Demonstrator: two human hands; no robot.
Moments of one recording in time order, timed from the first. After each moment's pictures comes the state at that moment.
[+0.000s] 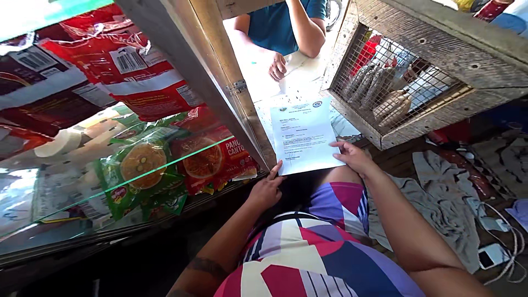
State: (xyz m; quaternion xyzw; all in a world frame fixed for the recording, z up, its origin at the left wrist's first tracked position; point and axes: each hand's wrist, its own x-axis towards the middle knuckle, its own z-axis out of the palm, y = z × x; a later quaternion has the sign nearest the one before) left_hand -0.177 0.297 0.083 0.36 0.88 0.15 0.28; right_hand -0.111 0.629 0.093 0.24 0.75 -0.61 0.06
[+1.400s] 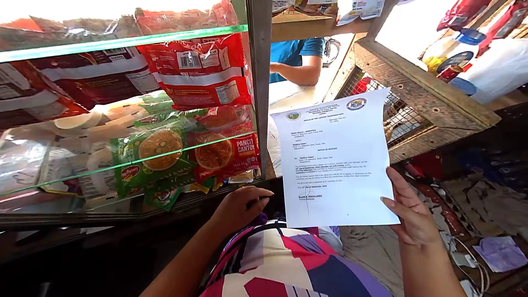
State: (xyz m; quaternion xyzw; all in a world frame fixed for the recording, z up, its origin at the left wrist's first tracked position) left_hand -0.148 0.223 0.172 0.39 0.81 0.44 0.08; right_hand 0.005 0.609 0.220 -0.07 0.57 -0.81 -0.12
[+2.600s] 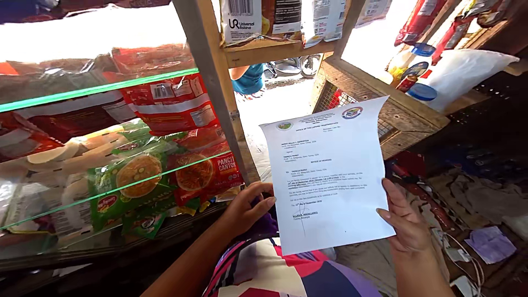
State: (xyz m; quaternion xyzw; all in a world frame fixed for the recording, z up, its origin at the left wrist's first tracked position) left_hand -0.167 0.285 0.213 0.44 0.66 0.59 0.14; right_hand 0.023 0.618 0.227 -0.11 0.56 -0.80 -0.17
